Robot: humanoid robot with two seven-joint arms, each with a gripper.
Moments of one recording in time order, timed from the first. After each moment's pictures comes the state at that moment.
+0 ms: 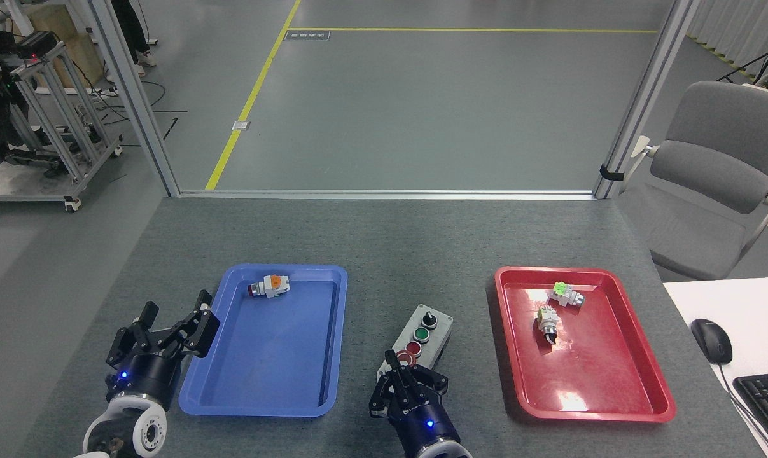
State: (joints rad) left arm -0.12 0.14 0.12 -1.51 -1.10 -0.08 -0.06; right arm -0.16 0.17 0.43 -1.16 1.53 0.08 -0.07
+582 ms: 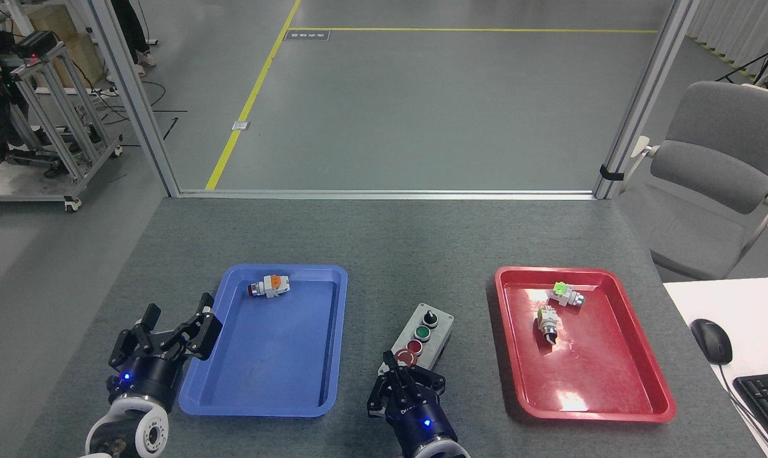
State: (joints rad) left arm -0.12 0.14 0.11 -1.51 -1.11 -0.08 -0.07; right arm -0.17 0.17 0.44 -1.15 1.52 0.10 -0.07
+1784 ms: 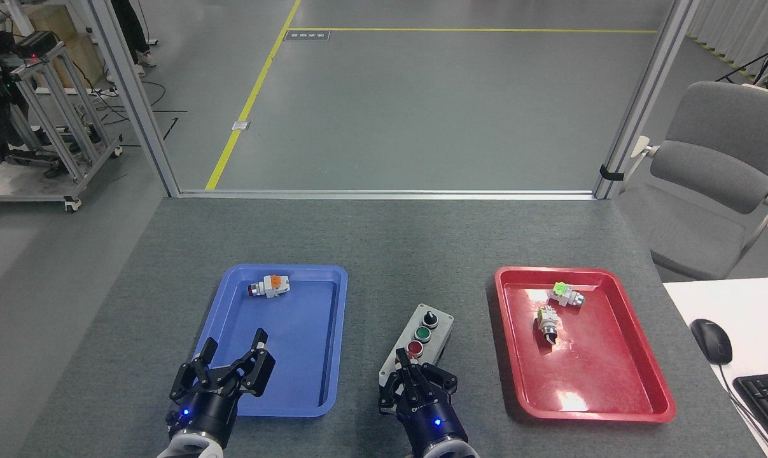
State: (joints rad) left arm -0.05 0.05 -0.01 -1.44 -1.11 -0.08 0.06; right arm -0.16 0.14 0.43 -1.17 1.51 0.14 -0.07
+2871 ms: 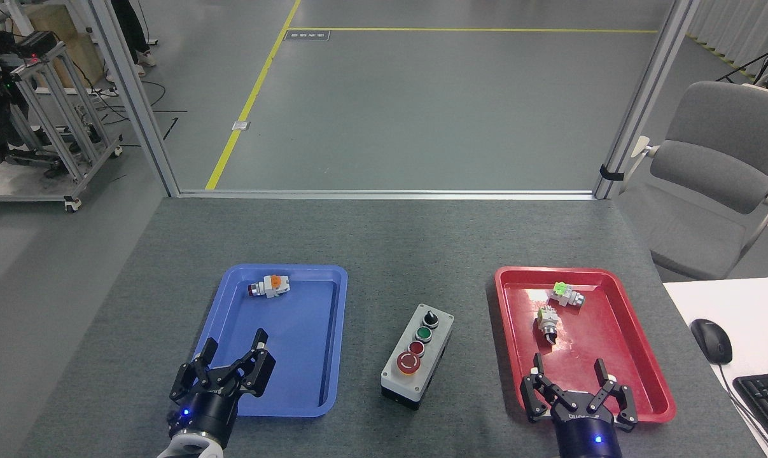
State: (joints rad) left arm -0.05 0.05 -0.01 -1.44 -1.11 -0.08 0.06; right arm 0.06 -0.04 0.03 -1.49 1.43 0.13 -0.07
